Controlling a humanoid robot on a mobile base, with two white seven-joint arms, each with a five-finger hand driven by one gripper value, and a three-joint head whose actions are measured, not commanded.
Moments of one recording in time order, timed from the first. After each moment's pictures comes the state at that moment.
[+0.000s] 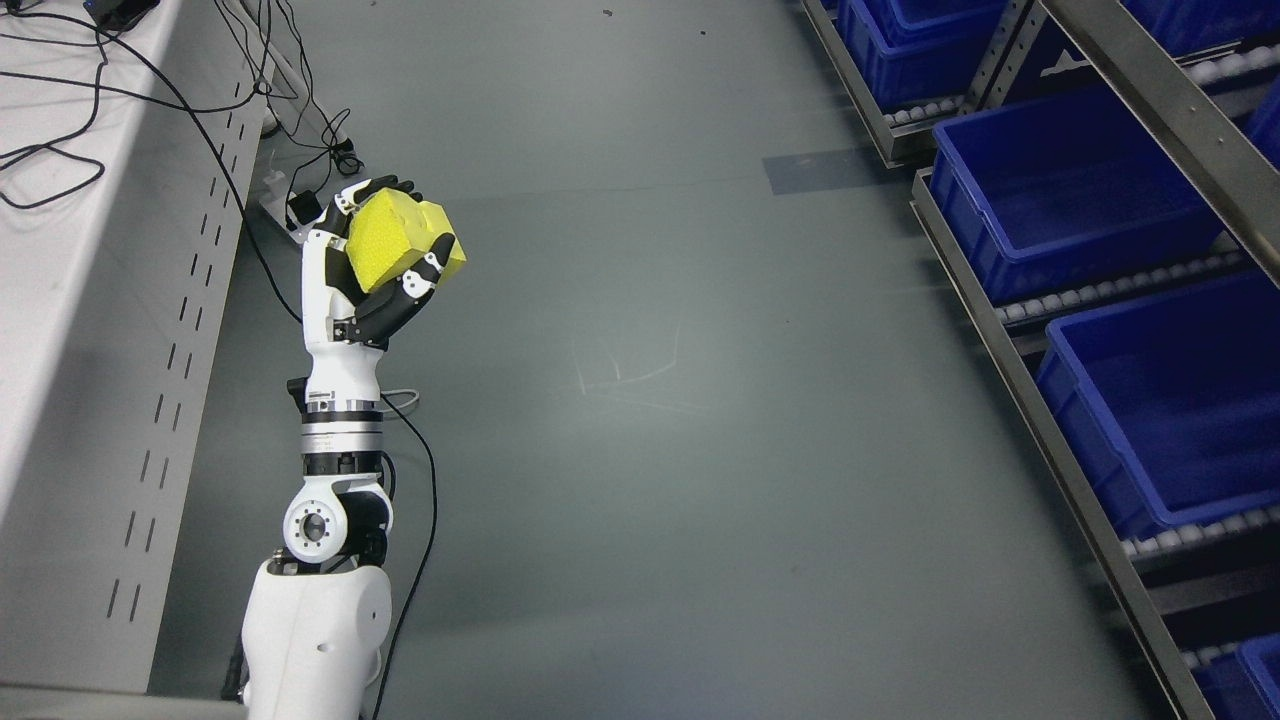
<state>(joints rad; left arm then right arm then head) -0.22 0.00 0.05 -1.45 0.26 -0.46 -0.05 0.00 0.00 -0.09 0.00 0.00 -0.10 0.02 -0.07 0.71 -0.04</state>
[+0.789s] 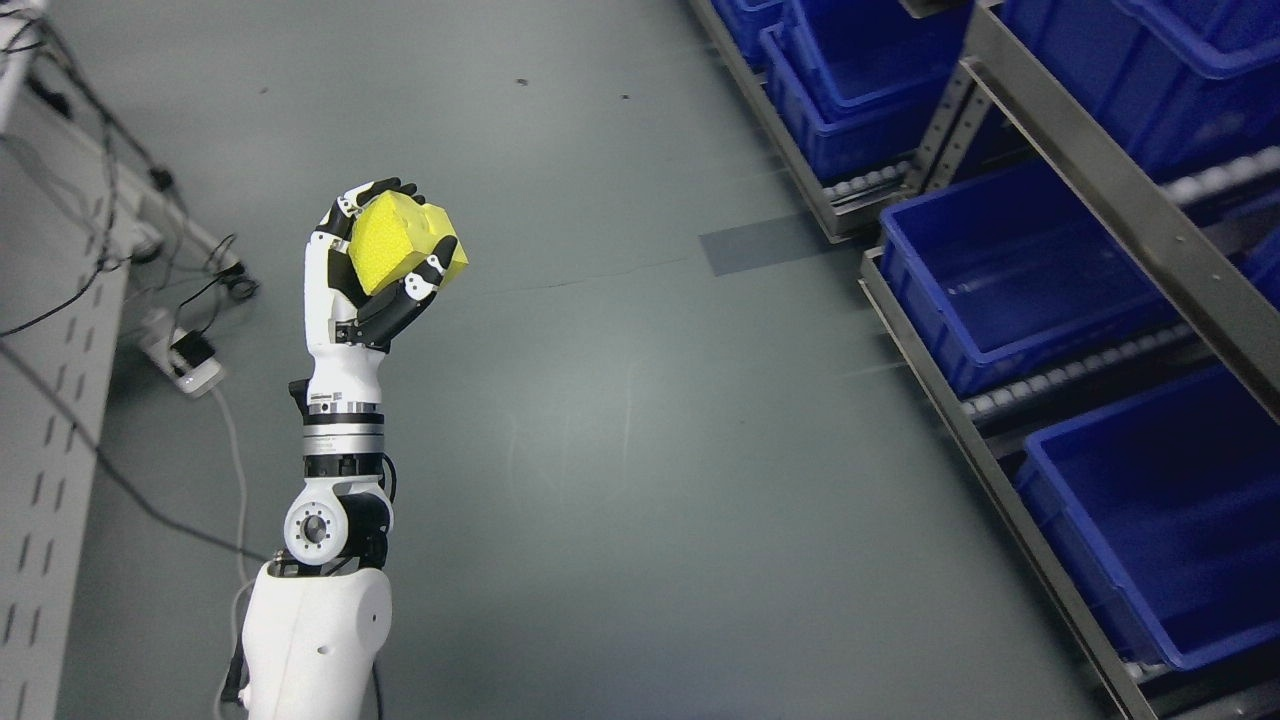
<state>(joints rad) -0.21 0.00 0.05 -1.45 0.26 -0.46 -0.05 0.00 0.00 -0.09 0.00 0.00 -0.10 0.02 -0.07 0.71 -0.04</state>
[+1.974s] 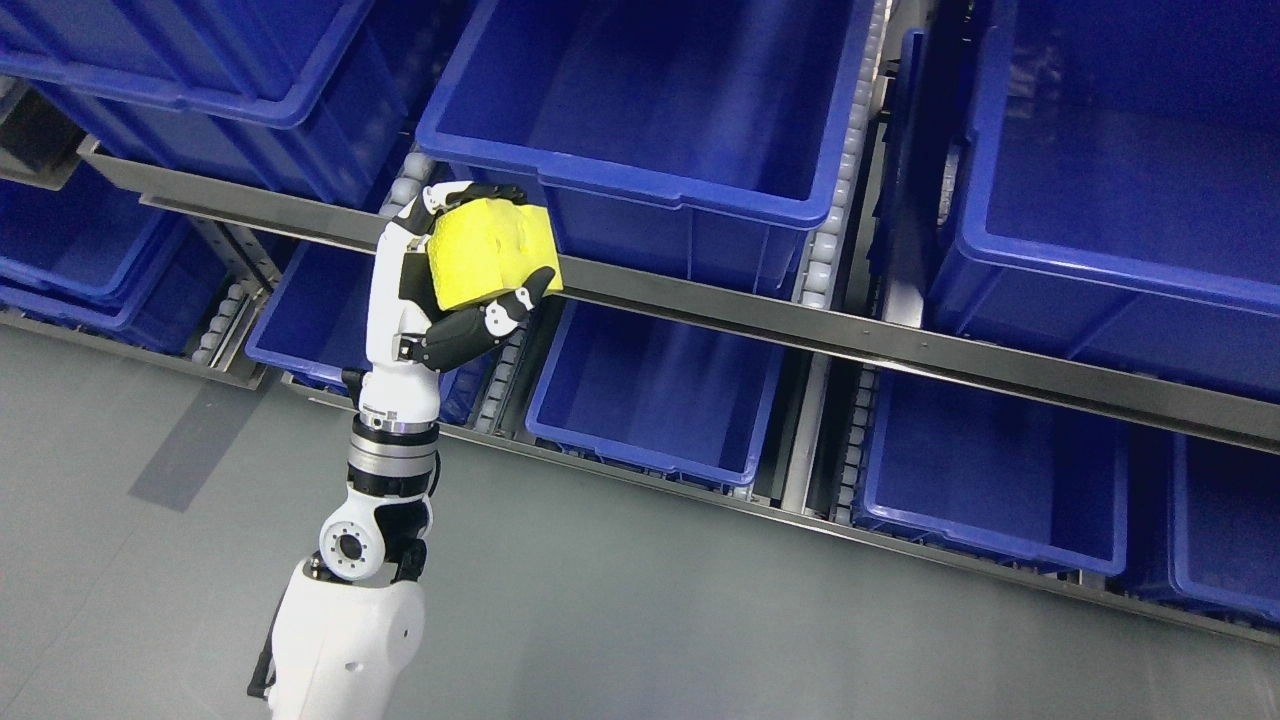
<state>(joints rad) -0.21 0.00 -0.10 -1.59 0.26 -0.64 -0.22 0.00 0.00 -0.09 0.00 0.00 -0.10 0.02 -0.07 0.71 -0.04</state>
